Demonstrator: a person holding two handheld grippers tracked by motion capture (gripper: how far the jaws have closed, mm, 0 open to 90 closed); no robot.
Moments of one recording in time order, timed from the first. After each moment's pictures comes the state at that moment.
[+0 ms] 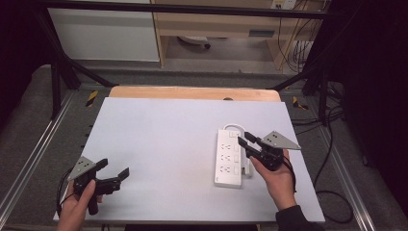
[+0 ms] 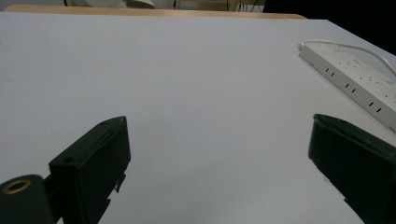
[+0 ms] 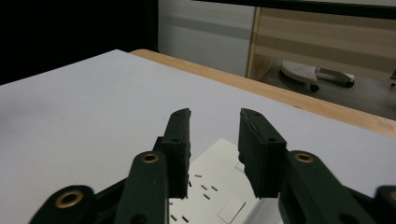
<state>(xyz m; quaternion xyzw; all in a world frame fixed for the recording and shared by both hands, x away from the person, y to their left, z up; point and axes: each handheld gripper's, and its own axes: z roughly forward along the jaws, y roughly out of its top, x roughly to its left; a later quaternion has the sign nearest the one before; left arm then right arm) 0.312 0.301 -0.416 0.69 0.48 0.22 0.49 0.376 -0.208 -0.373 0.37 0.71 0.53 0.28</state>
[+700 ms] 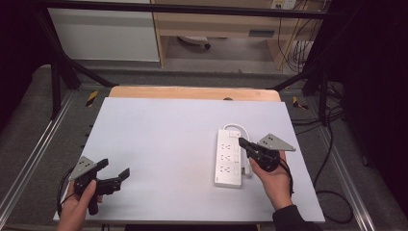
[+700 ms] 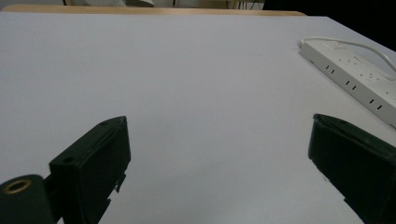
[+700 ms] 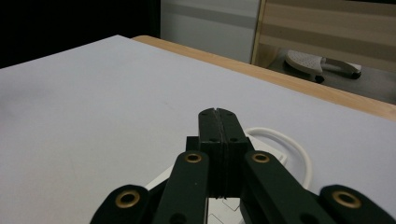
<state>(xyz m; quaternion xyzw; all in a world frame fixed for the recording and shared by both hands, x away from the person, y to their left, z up) 0.312 0.300 -0.417 0.70 0.48 0.22 0.49 0.379 -0.205 -0.389 0.37 0.73 0.52 0.27</state>
